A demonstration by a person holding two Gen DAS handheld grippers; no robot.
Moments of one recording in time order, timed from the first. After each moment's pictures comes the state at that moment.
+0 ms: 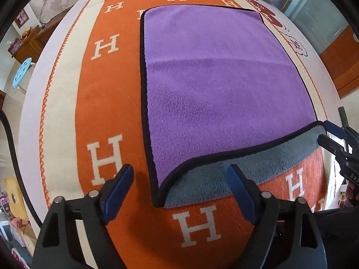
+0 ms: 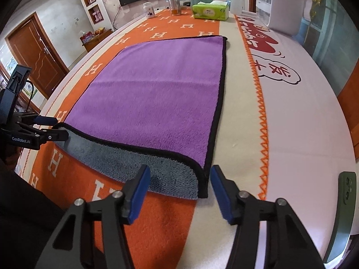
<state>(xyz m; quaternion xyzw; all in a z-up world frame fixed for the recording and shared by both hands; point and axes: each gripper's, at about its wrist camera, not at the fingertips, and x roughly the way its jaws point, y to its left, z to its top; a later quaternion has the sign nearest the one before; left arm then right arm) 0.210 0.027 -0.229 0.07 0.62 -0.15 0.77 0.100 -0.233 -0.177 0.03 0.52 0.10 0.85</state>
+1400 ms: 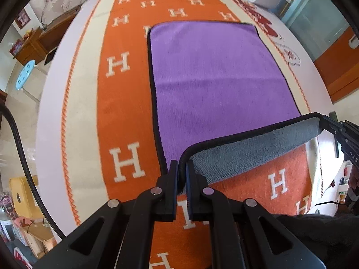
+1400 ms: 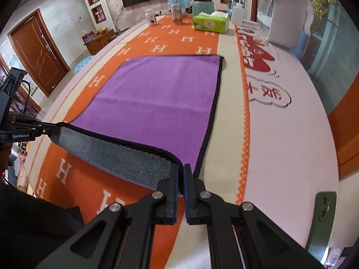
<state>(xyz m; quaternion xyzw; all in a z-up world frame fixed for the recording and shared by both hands) 0.207 0.039 -0.167 0.06 0.61 -0.15 0.78 0.121 -0.244 -0.124 0.01 0.51 0.10 0.86</state>
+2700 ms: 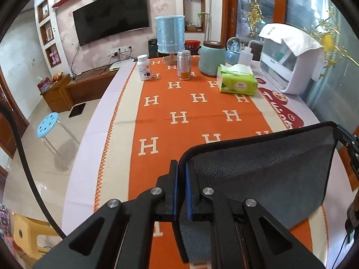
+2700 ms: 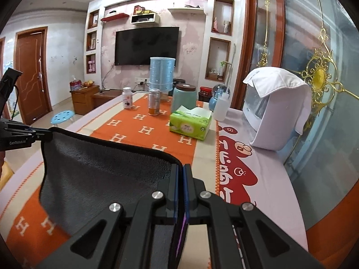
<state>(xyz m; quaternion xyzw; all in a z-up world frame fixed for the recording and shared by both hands) 0.387 0.023 -0.105 0.04 0.40 -0.08 0.91 0.298 -0.247 -0.077 -0.06 0.28 0.02 0.96</state>
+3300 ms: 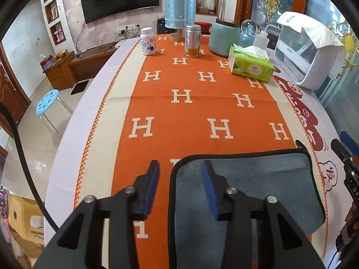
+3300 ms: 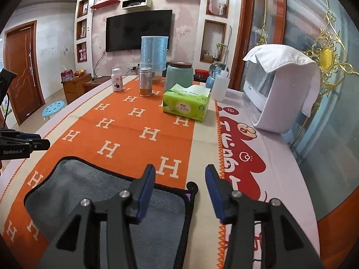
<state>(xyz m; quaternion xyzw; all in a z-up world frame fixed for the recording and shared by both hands) 0.413 0.013 -0.145 0.02 0.46 -0.05 0.89 0.327 -0.247 -0.108 -0.05 0.33 0.01 0.94</state>
